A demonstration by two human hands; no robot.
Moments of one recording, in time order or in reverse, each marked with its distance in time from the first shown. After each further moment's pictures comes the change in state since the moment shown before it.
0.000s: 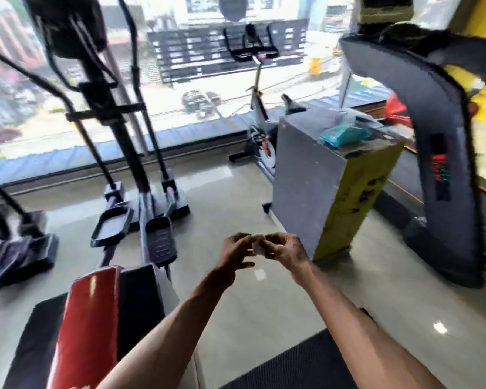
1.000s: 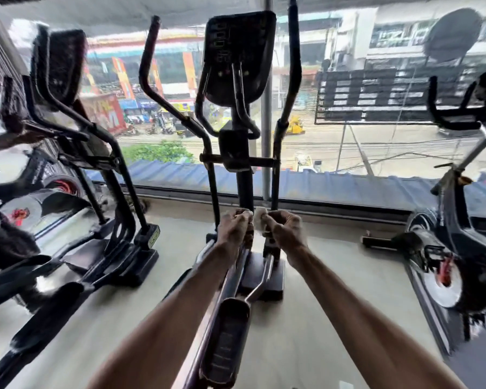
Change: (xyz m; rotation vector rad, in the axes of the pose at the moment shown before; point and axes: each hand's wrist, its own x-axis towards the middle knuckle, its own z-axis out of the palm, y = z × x) left_hand 0.488 0.315 -0.383 -0.148 0.833 0.250; right_hand 0.643 -0.230 0.403 -0.104 -0.442 -0.260
